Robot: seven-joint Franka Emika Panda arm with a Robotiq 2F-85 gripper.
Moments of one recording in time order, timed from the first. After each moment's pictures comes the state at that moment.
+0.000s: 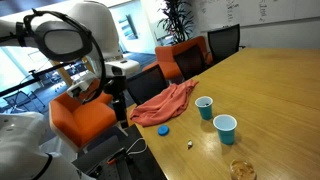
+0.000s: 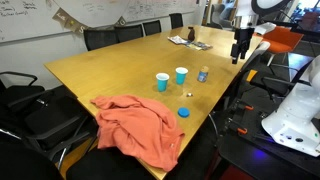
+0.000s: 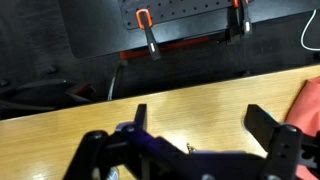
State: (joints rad) arm -0.14 -0.59 -0.08 -2.66 -0.07 1.88 0.04
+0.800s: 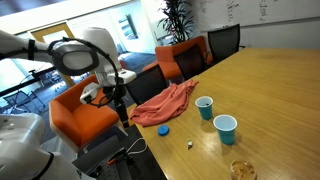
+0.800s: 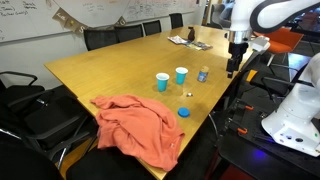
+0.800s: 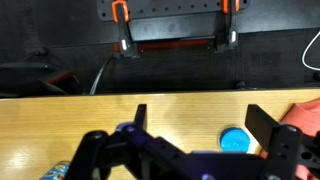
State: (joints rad) arm -0.02 -0.59 0.03 -2.79 -0.02 2.04 0.08
